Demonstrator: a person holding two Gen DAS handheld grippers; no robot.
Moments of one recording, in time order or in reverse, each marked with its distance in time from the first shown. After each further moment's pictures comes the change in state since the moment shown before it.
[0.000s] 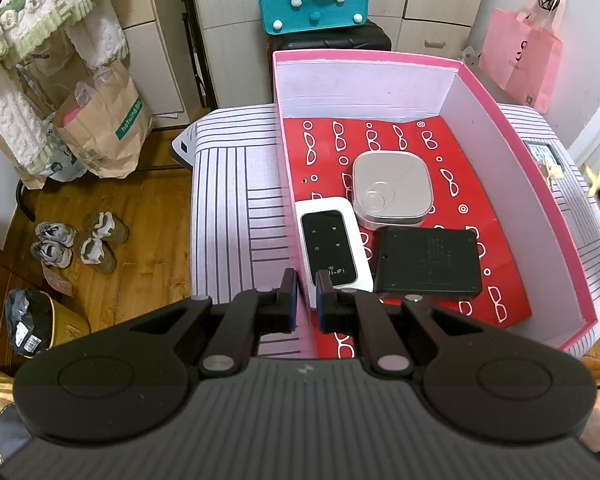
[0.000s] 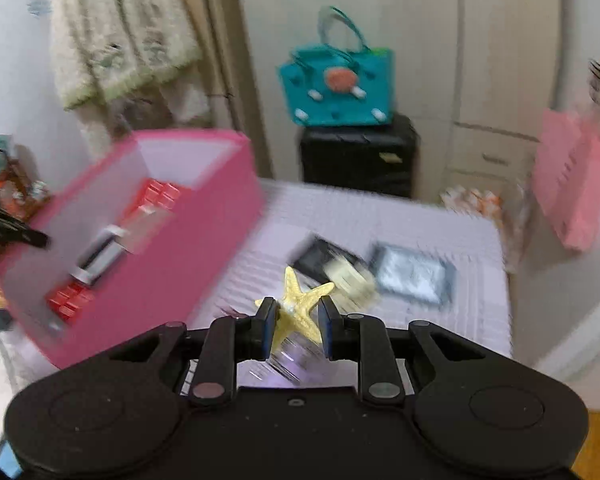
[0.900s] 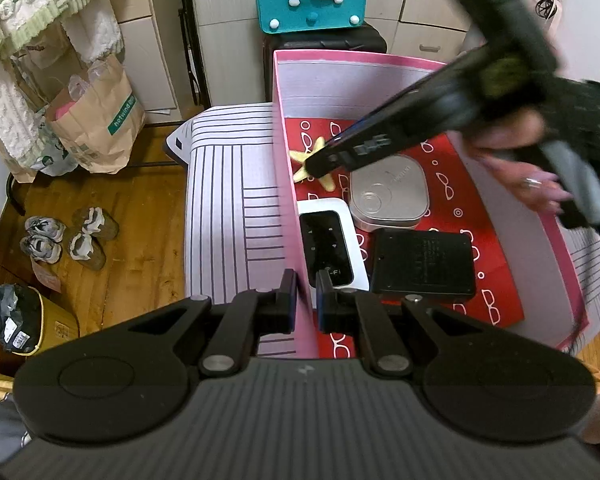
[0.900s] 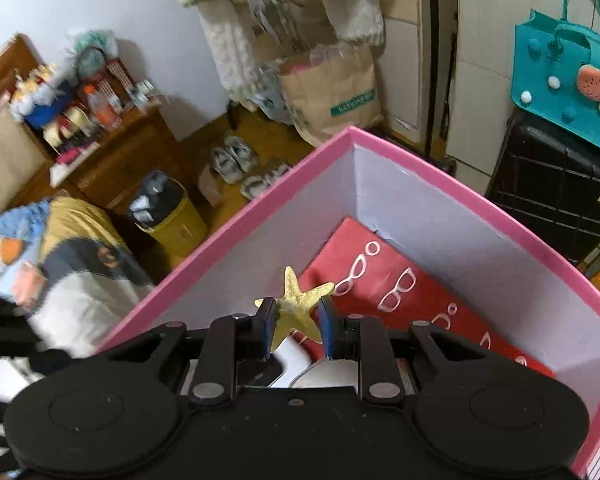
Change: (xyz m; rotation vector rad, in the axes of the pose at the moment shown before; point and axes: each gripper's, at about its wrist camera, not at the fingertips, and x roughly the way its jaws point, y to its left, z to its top) left arm -0.001 0.007 0.002 -0.015 0.000 -0.038; right arm 0.247 0.170 0.121 -0.246 0.372 0.274
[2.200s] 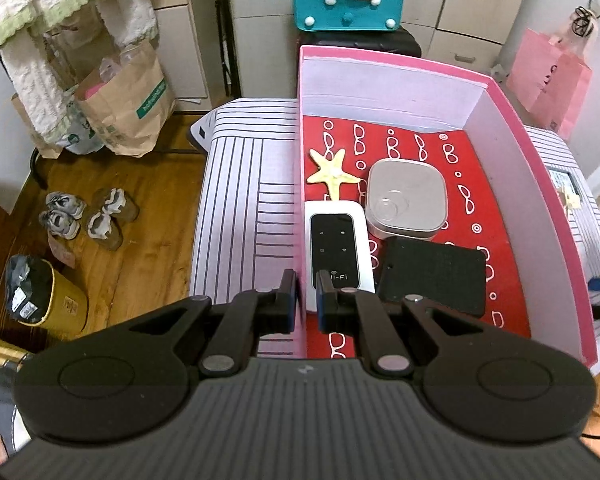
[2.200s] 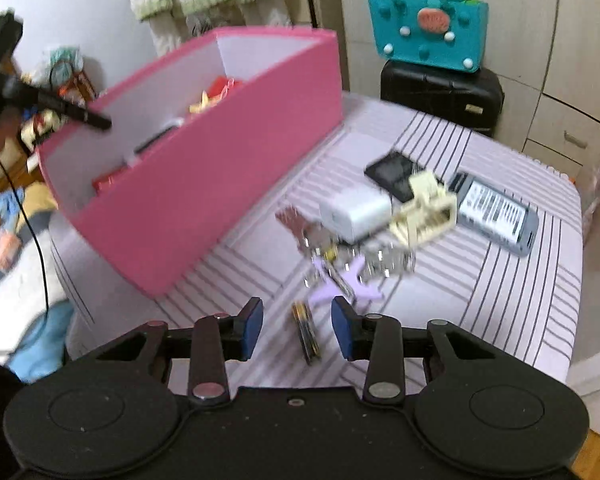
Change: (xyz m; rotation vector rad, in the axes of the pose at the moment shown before) left arm 0.007 -0.009 -0.001 -0.103 -0.001 0.088; right arm -0.152 -0.066 -0.281 0.093 -0.118 -0.128
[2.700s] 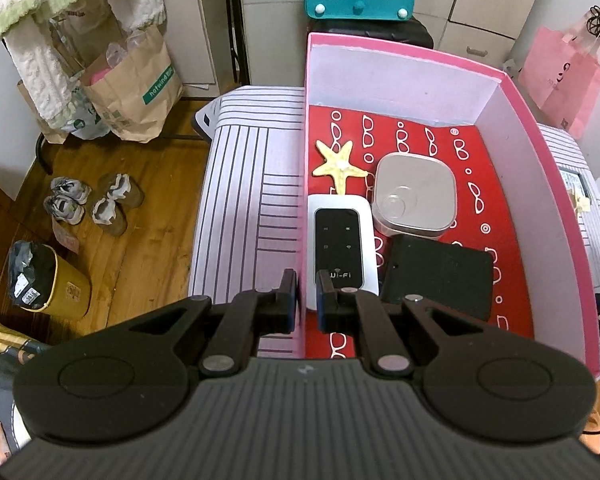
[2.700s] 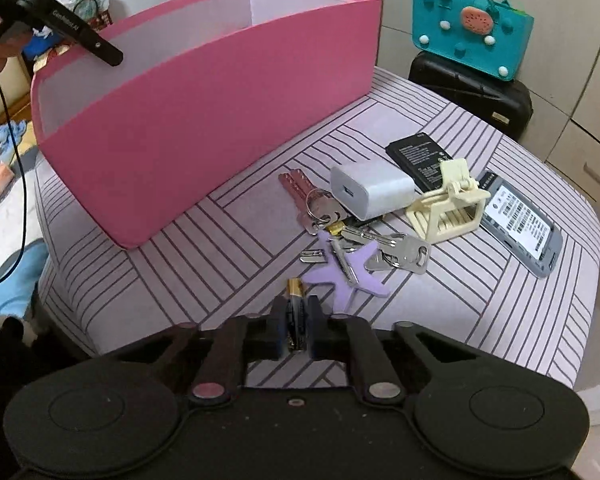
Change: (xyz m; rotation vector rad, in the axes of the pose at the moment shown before) left arm 0.011 -0.001 0.007 -0.020 0.046 0.016; right arm 0.024 0.007 0.003 -0.162 0.083 -0.029
